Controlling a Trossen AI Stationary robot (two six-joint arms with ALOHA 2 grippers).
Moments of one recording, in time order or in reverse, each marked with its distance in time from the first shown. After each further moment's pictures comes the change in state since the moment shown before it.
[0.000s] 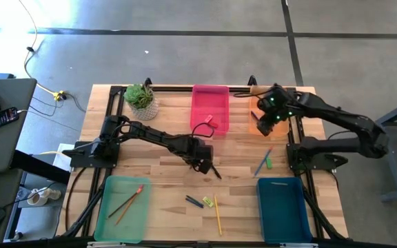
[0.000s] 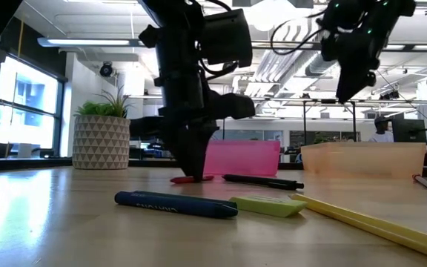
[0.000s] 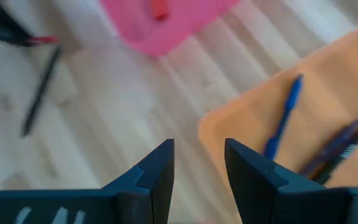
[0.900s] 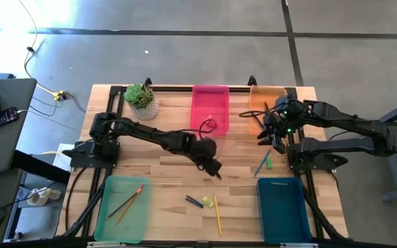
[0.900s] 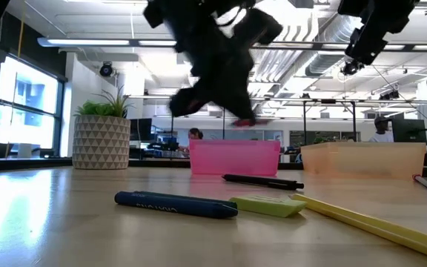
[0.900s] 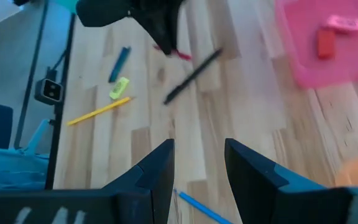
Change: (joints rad) left arm 0.001 -0.144 0.000 0.288 0.077 0.120; right arm 0.261 -0.183 0.000 0.032 -0.283 -0.054
